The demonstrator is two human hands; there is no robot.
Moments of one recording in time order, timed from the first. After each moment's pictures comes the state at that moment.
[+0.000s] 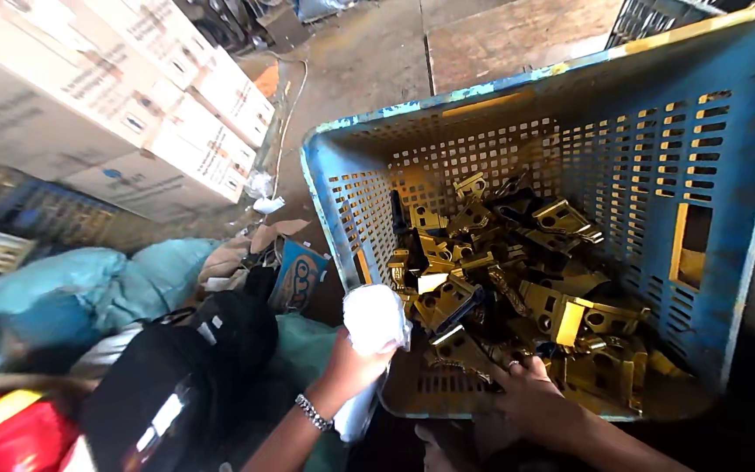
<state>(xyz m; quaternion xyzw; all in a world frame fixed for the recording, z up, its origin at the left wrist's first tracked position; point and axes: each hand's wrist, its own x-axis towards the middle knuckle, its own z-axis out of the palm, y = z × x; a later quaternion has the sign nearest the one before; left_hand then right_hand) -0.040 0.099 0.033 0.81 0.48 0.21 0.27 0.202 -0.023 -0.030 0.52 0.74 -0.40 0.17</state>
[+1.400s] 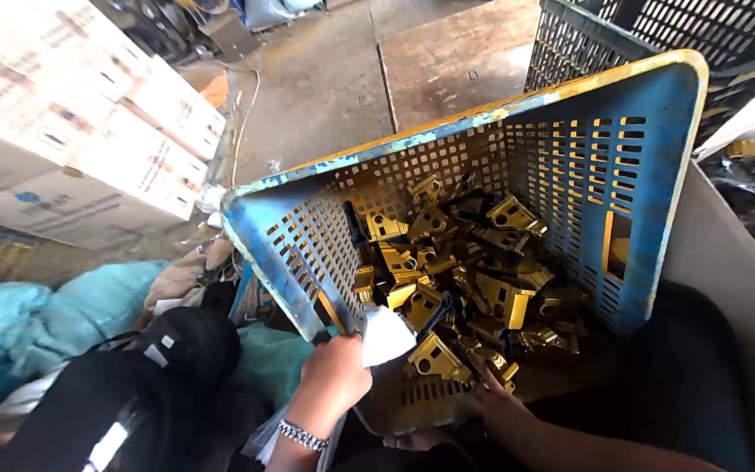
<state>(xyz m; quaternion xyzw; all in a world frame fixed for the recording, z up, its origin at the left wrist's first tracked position) 0.014 0.076 0.085 0.74 0.54 -0.36 0.16 0.176 -0.092 -0.087 0.53 0.70 -0.46 0.16</state>
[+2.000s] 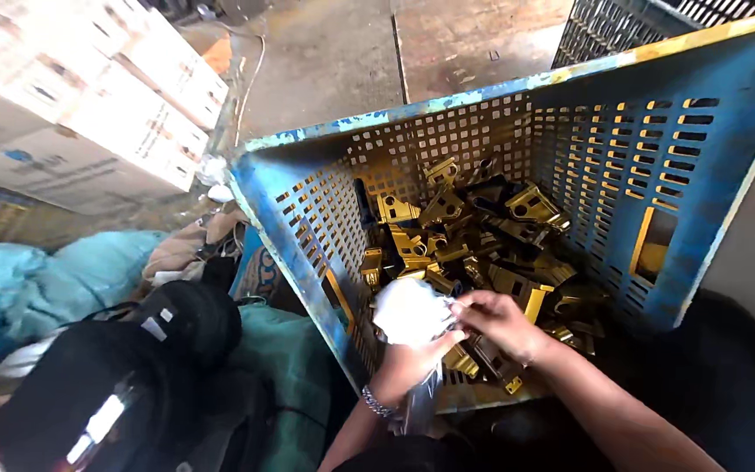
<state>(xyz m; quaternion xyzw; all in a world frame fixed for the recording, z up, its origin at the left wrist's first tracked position) 0.036 0.036 -0.022 0.67 0.42 0.32 0.52 0.210 -0.010 -0.025 0.53 0.38 -0.56 -0.51</state>
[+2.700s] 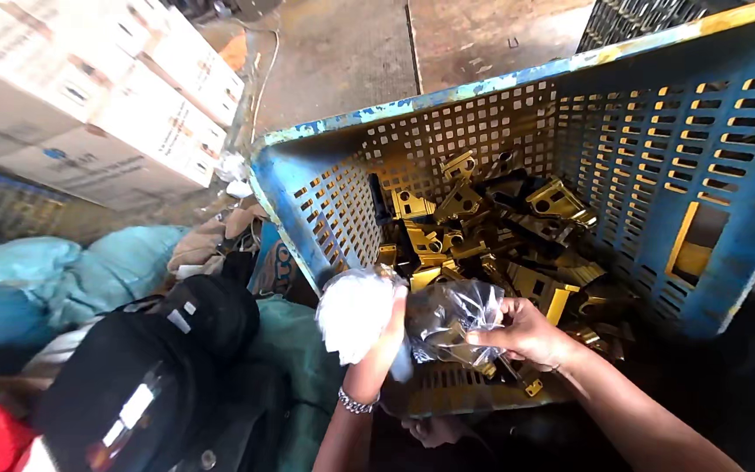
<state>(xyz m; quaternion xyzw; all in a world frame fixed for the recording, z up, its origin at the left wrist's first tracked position) 0.004 0.071 -0.008 0.69 0.45 0.45 0.35 0.210 -0.014 -0.029 0.49 0.34 -0.63 -0.50</state>
